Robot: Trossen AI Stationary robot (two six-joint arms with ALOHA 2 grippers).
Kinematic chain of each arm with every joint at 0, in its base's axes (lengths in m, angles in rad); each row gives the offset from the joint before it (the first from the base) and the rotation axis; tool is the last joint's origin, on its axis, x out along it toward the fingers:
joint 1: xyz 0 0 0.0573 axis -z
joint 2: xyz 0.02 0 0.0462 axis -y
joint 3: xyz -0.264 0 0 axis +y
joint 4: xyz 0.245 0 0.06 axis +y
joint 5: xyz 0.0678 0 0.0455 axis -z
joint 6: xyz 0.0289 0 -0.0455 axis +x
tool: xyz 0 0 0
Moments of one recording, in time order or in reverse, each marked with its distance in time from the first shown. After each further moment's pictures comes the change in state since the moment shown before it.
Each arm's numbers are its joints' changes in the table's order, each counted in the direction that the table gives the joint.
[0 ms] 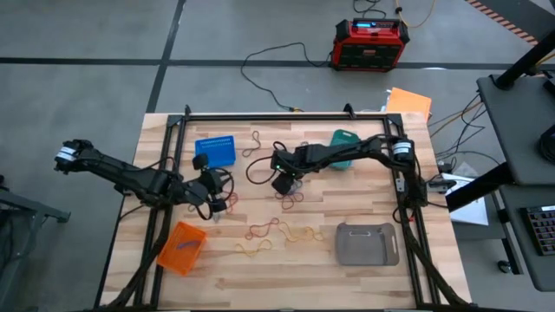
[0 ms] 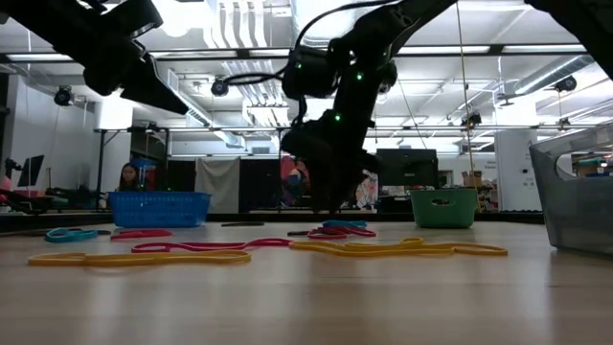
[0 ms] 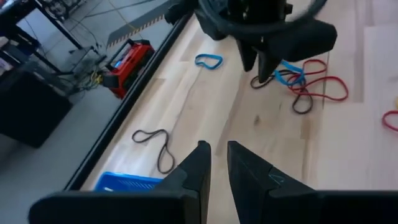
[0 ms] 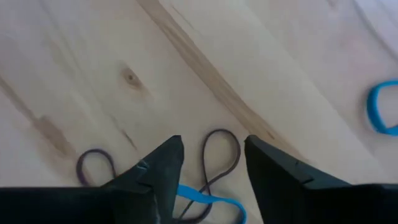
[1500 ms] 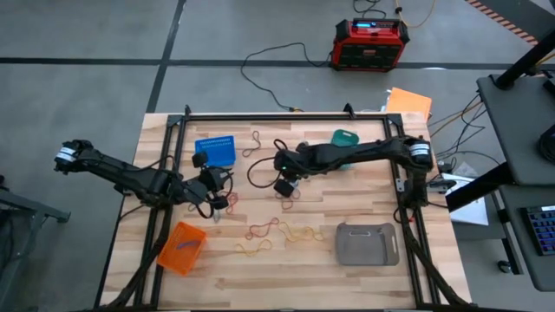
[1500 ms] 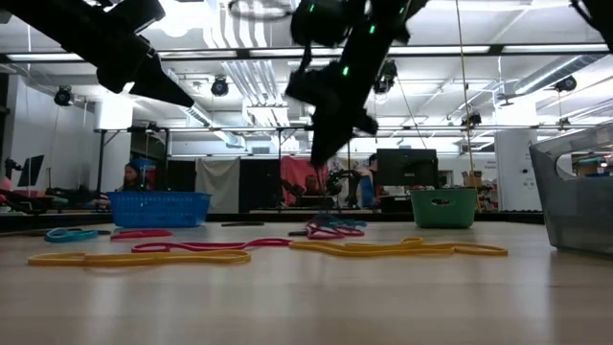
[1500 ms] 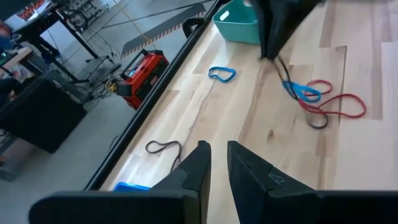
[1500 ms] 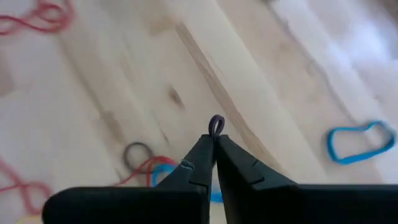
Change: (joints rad) left arm -0.010 -0.001 0.001 -0.064 -0.051 0.041; right arm -0.076 0.181 0.004 -0.009 0.070 -0.186
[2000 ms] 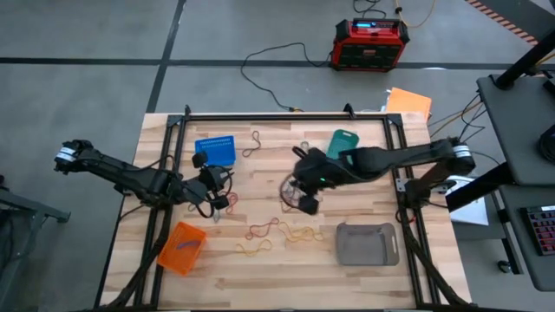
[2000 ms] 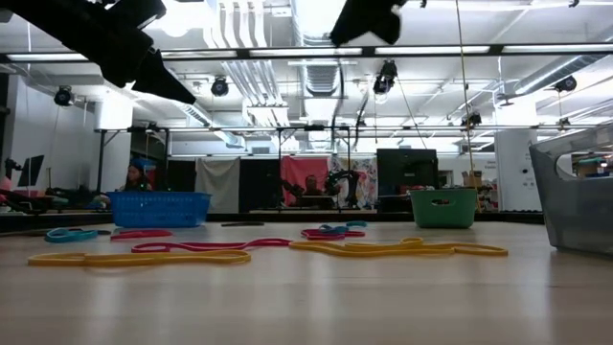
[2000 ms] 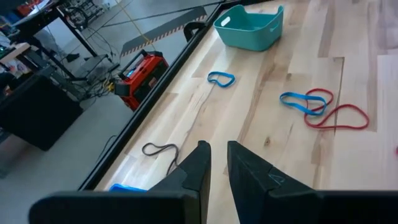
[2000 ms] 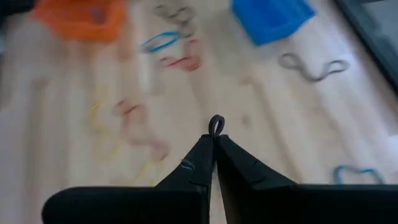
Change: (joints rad) left arm 0.000 -0.001 -0.007 -0.013 0.001 -0.026; right arm -0.196 0.325 0.005 0.088 -0.066 -0.083
